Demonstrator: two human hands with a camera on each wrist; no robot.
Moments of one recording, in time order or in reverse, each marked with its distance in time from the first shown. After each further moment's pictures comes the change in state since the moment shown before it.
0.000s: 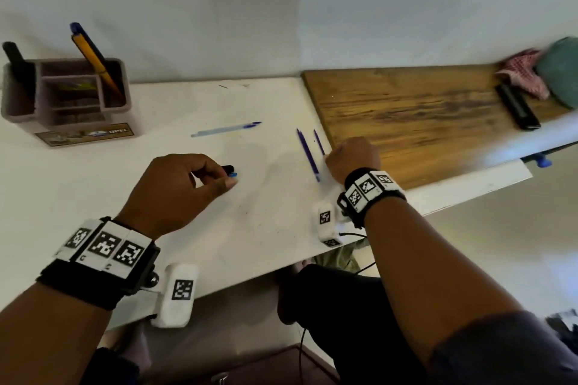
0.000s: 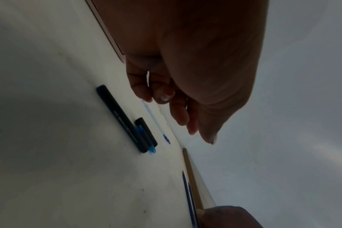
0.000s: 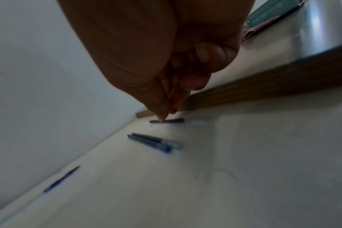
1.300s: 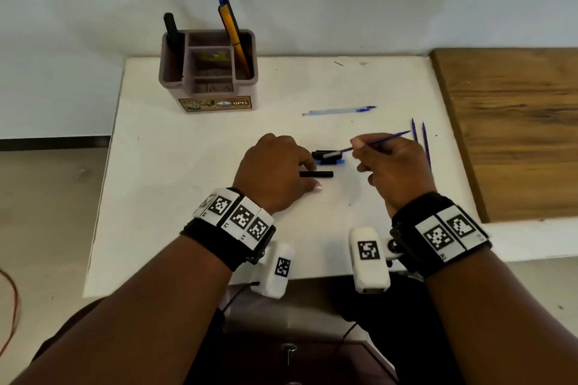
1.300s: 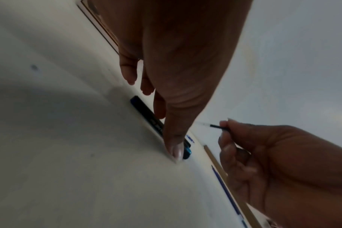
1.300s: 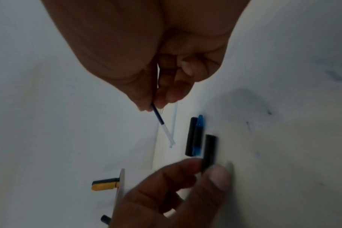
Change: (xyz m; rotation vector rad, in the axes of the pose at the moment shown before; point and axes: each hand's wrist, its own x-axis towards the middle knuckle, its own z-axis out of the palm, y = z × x) left_hand 0.006 -0.030 -0.001 0.431 -0.082 -0.089; right_hand -0.086 -0.091 0.048 0.956 -0.313 -0.149
